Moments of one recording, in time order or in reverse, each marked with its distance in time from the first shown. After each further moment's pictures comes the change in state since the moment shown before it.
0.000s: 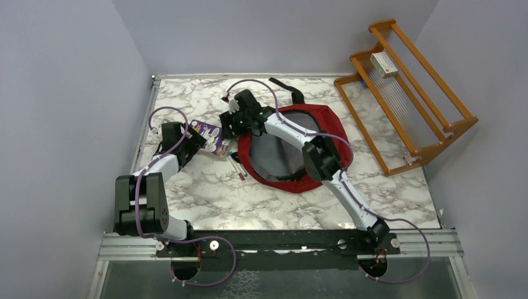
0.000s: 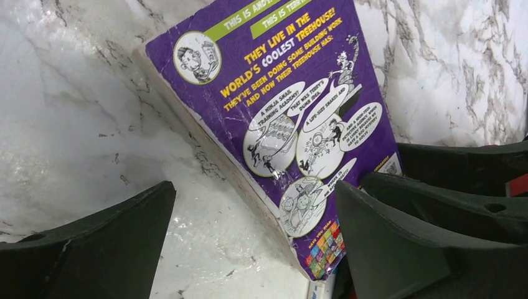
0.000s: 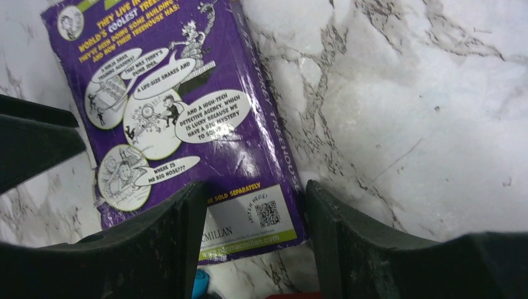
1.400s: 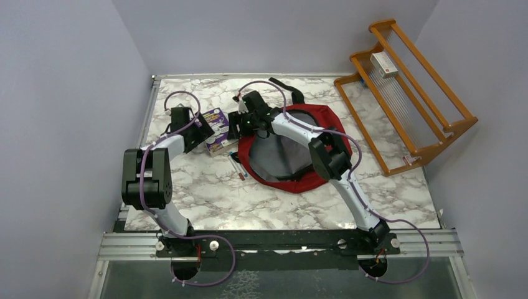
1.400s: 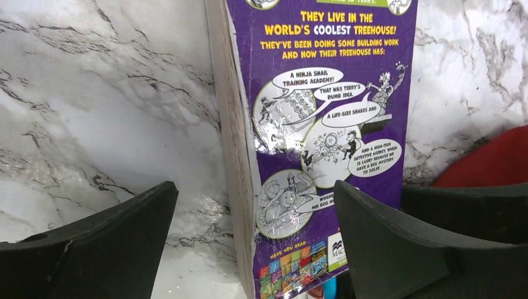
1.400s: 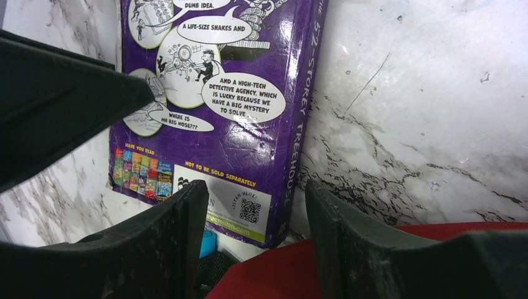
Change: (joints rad) left arm -0.057 0.250 0.248 -0.076 0.050 0.154; right arm -0.039 -0.136 -0.254 0.064 0.017 0.156
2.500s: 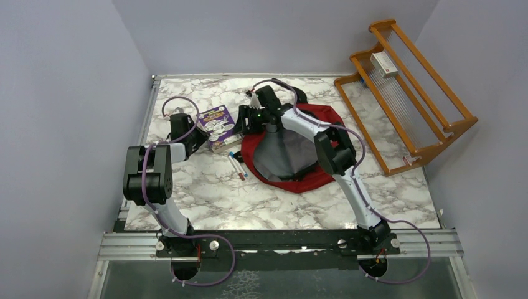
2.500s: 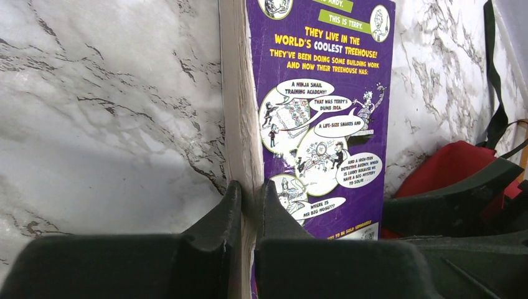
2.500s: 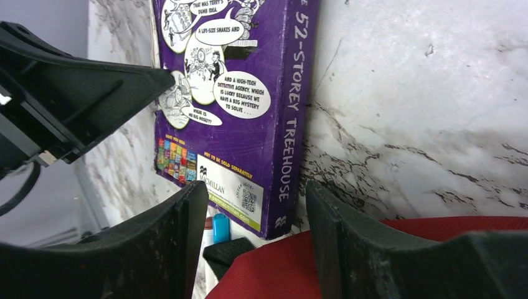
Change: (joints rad) left arm 0.007 0.047 -0.138 0.329 0.073 -0.102; right arm -0.087 0.002 -0.030 0.042 -0.197 0.170
